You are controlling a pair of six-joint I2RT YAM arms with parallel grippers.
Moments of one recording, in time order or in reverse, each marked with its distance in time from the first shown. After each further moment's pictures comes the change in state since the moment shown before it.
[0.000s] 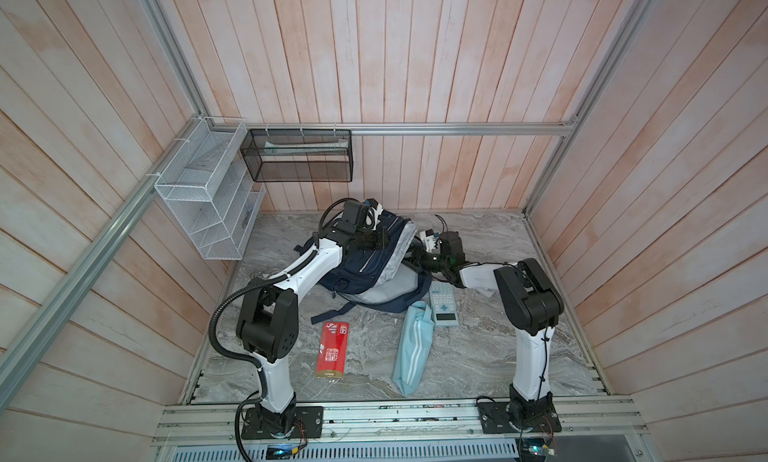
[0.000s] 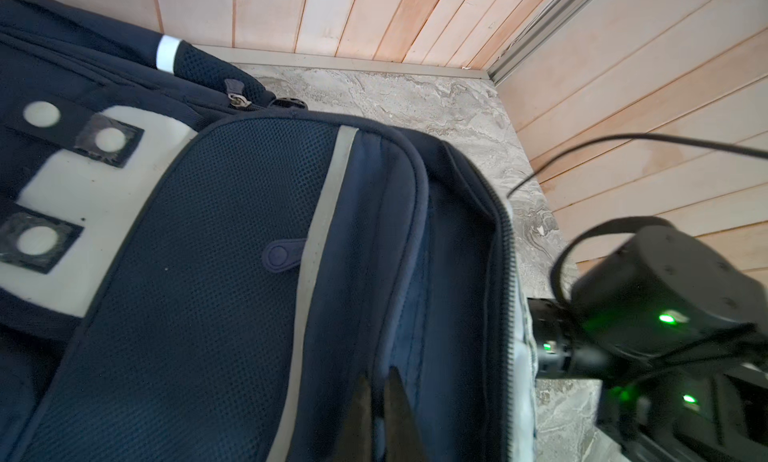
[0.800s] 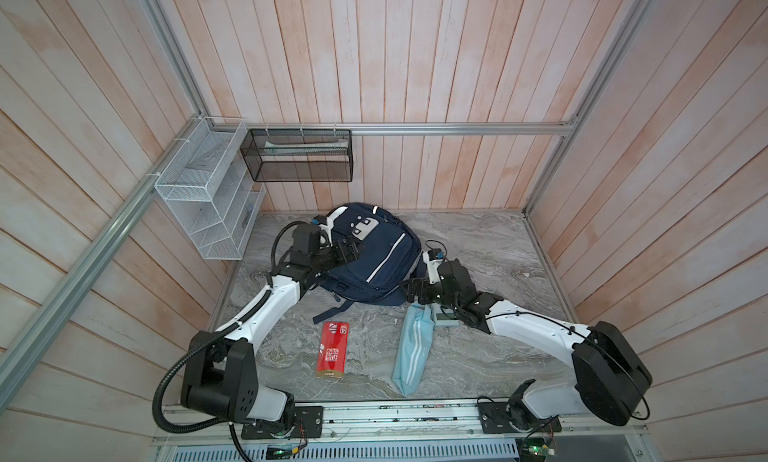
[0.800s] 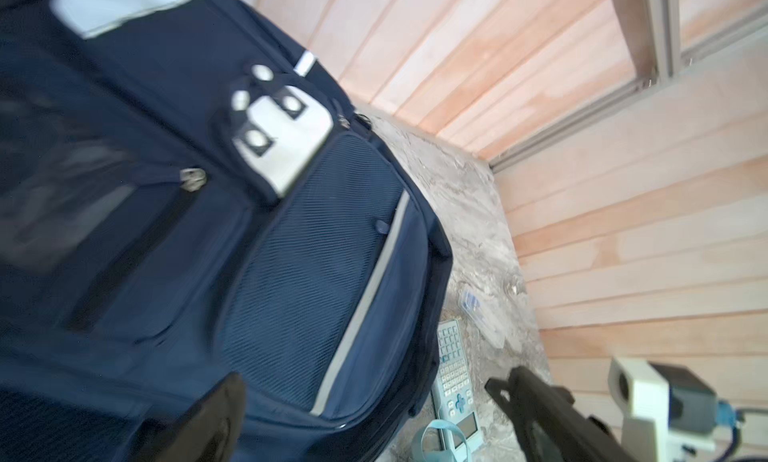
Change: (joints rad) left arm 0.250 -0.490 -0.627 0.280 0.047 -0.251; right arm 0.391 -0.570 -0.298 -0.380 0.696 -0.483
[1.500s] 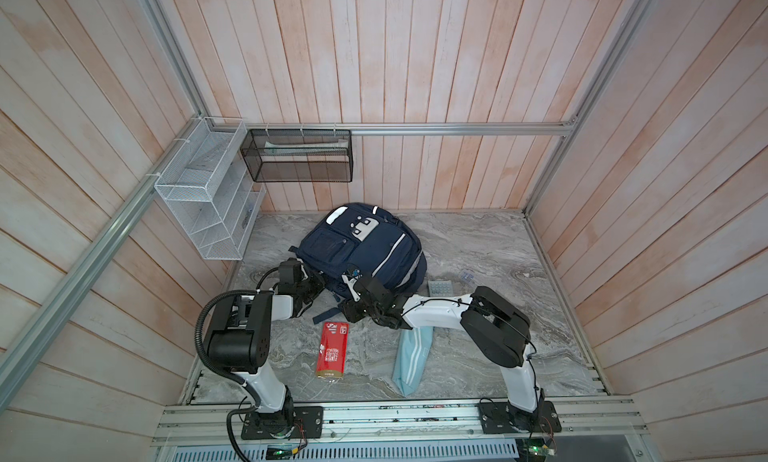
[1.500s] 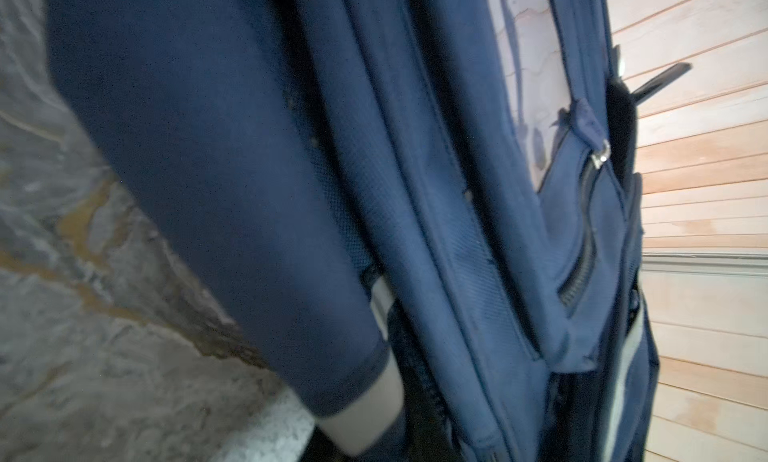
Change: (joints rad) left arm 0.171 0.327 -0.263 0.421 -0.020 -0.185; right arm 0.274 0.655 0.534 0.040 0.000 -0.067
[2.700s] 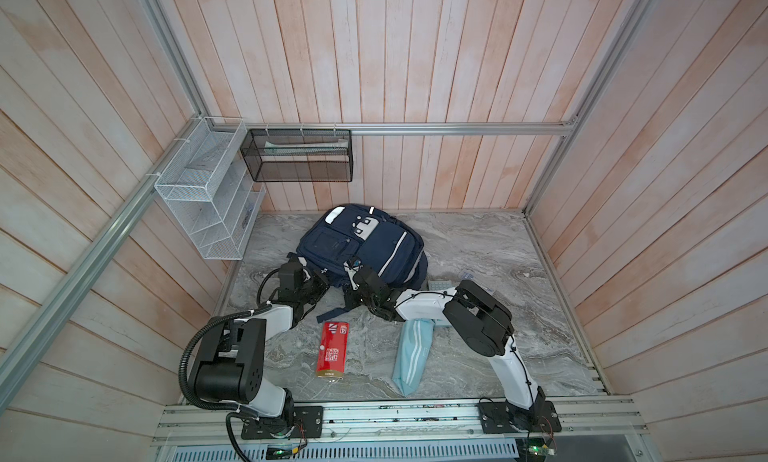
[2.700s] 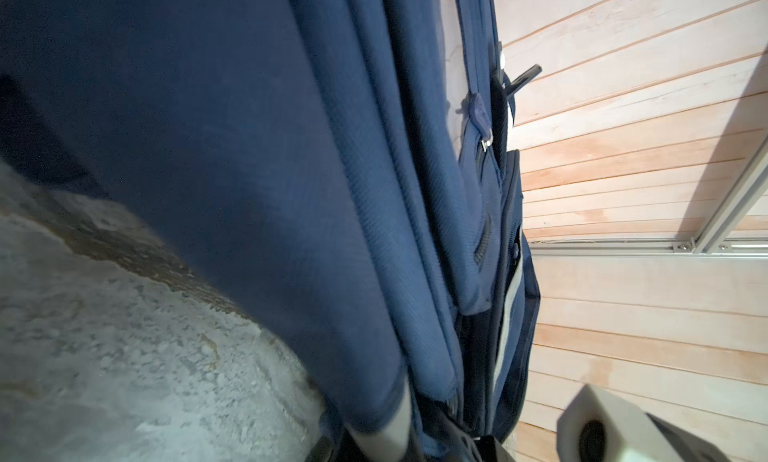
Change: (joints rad) left arm -0.060 -0.204 -0.091 0.013 0.052 -0.135; right arm -0.059 0.096 0.044 0.137 0.065 -0.001
